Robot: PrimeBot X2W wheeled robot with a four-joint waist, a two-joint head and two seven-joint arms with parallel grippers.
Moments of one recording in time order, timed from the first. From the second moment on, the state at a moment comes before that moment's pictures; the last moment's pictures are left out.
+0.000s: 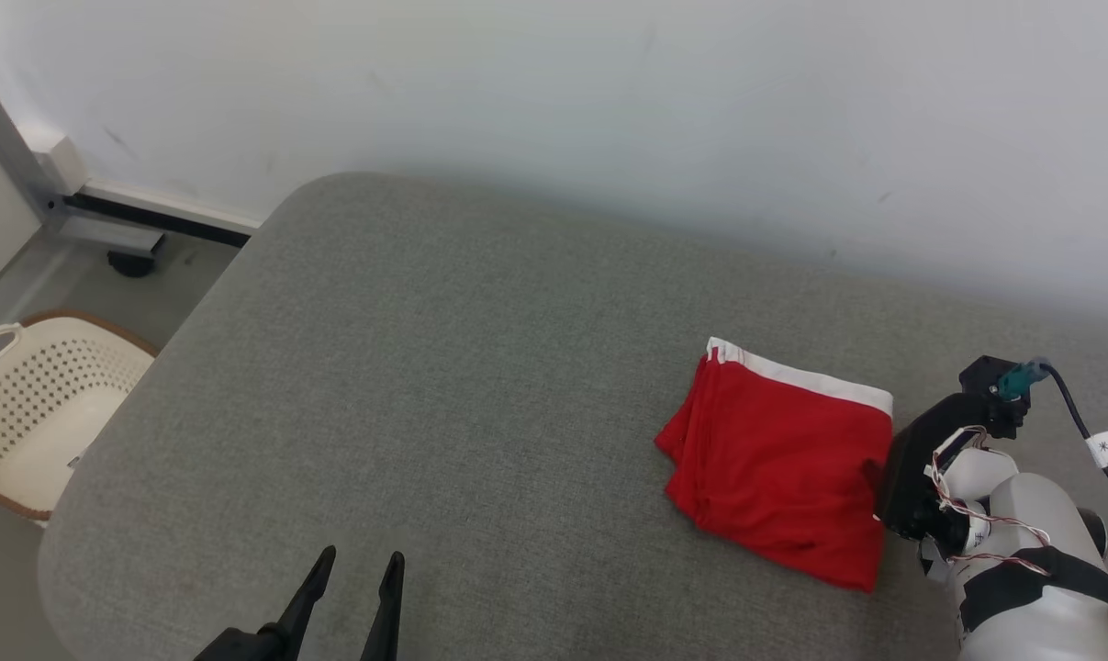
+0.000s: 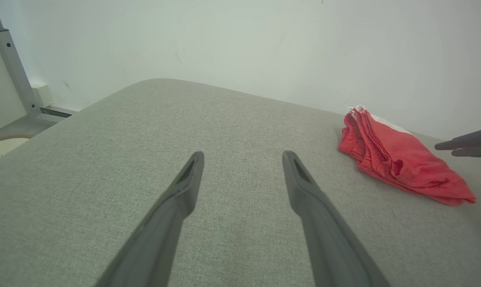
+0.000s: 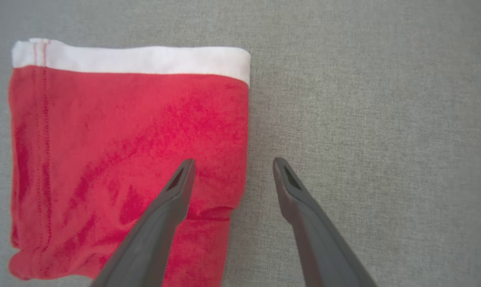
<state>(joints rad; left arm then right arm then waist) -0.02 0.17 -0.25 0.25 -0.37 -0.13 -0.25 -0.64 -0.05 -0.43 0.83 -0.07 0.13 0.62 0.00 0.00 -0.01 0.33</state>
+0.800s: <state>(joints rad) -0.06 0.17 -0.27 0.28 -0.39 -0.13 -0.26 -0.78 -0.05 -0.53 1.20 -0.27 0.13 0.39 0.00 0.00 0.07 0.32</state>
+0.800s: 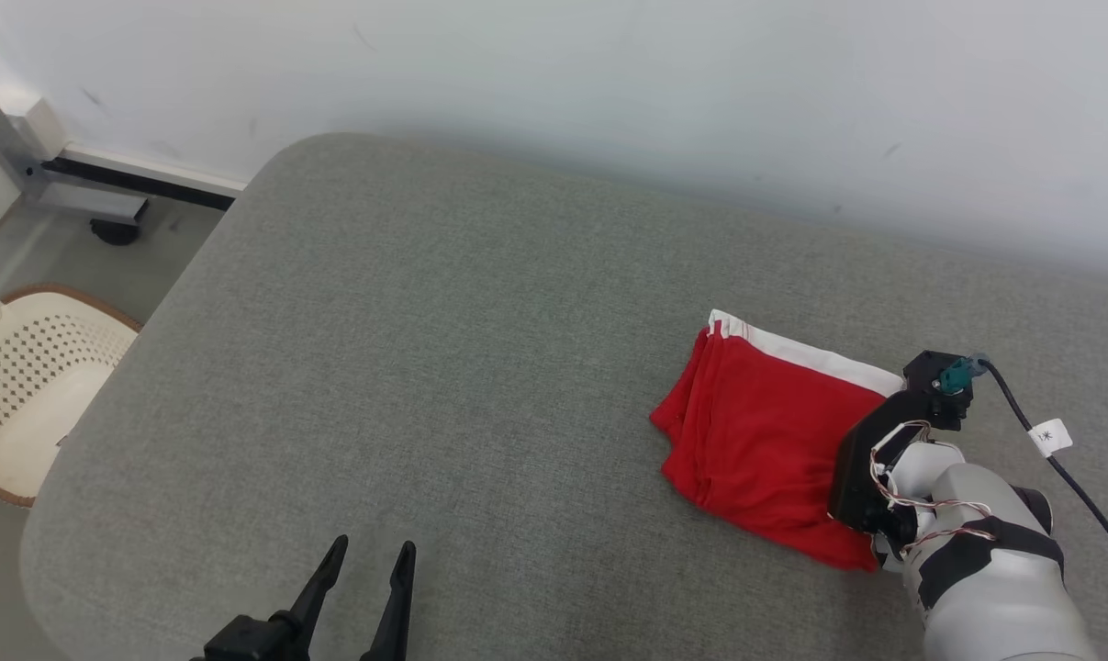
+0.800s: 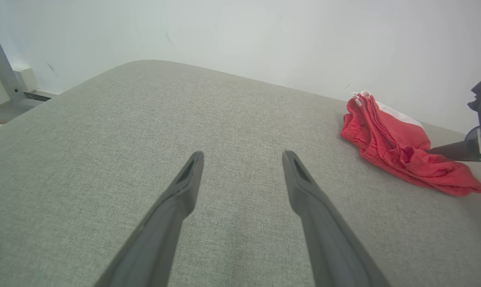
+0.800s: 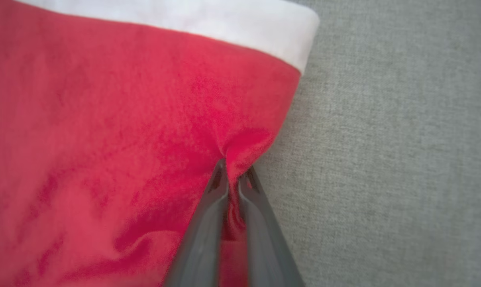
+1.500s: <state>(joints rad) 0.00 0.18 -0.27 0.24 -0.41 -0.12 -0.26 -0.76 -0.18 -0.23 1.08 -0.45 0.13 0.41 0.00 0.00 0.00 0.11</state>
